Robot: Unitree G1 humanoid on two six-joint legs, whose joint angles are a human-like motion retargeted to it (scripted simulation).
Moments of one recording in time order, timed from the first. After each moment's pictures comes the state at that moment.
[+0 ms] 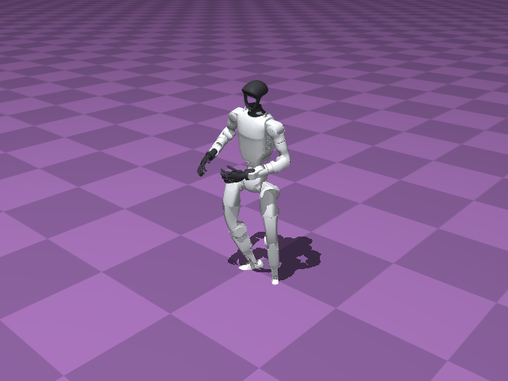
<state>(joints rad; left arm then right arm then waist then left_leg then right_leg) 0.01 0.38 -0.54 -0.02 -0.34 -0.07 -0.27 0.19 -0.56 0.30 -0.09 -0.17 -0.11 -0.08 -0.19 -0.06 0.16 0.05 0.21 0.44 0.19 -0.28 -0.15 0.12 -0.12 -0.73 0.39 -0.30 -0.14</state>
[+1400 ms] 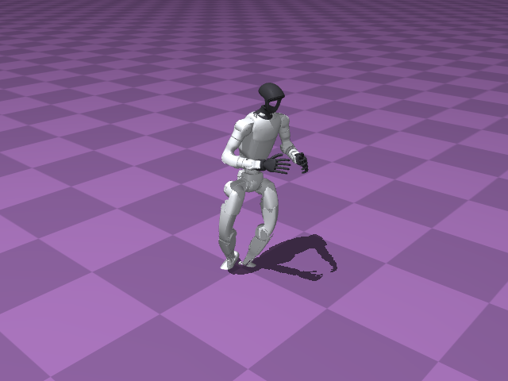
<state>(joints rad) -0.27 0.36 -0.39 -0.14 -0.10 -0.16 0.03 -0.10 -0.48 0.22 -0.33 -0.04 -0.15 -0.21 -0.02 0.14 0.29 -0.02 0.31 0.41 0.50 -0.56 -0.01 0.32 -0.09 -1.24 0.53 0.08 -0.14</state>
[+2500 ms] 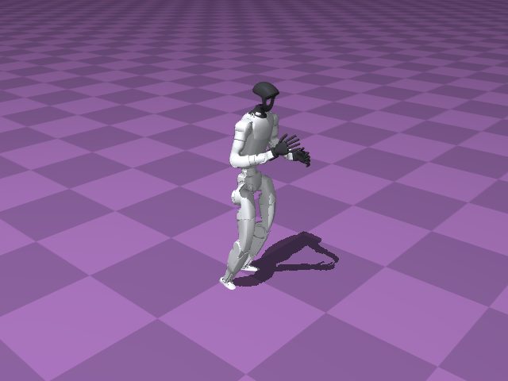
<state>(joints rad) -0.13 0.41 -0.41 -0.15 -0.18 -0.26 0.14 -0.21 -0.43 0.29 -0.43 0.09 -0.26 -0.31 -0.05 -0.08 0.29 0.02 0.01 0.29 0.42 -0.48 0.08 -0.02 -0.25 -0.36 0.55 -0.42 0.05</state>
